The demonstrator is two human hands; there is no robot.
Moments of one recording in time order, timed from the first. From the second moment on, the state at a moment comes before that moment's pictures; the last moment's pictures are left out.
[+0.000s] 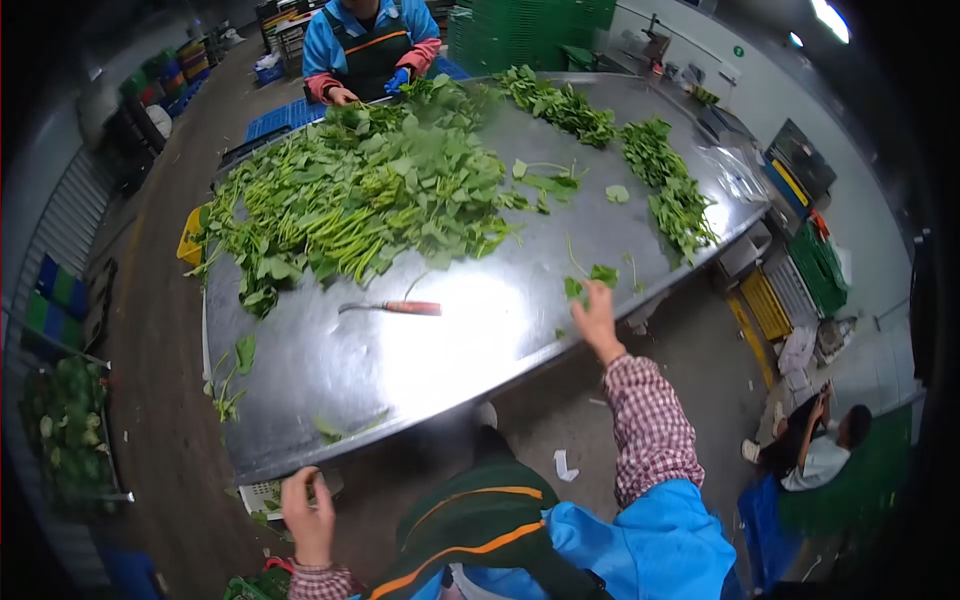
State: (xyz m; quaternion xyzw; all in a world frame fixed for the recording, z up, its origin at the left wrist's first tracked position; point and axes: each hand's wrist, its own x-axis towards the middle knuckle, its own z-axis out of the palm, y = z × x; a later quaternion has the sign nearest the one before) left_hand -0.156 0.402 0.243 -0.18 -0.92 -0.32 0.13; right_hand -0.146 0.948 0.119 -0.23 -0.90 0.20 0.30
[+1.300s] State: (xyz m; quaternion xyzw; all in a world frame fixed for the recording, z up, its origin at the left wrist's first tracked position) left_hand -0.361 0.579 0.192 -0.06 -0.88 -0.47 0.00; right_hand -0.608 0.843 0.197 0.28 -0.96 -0.05 0.01
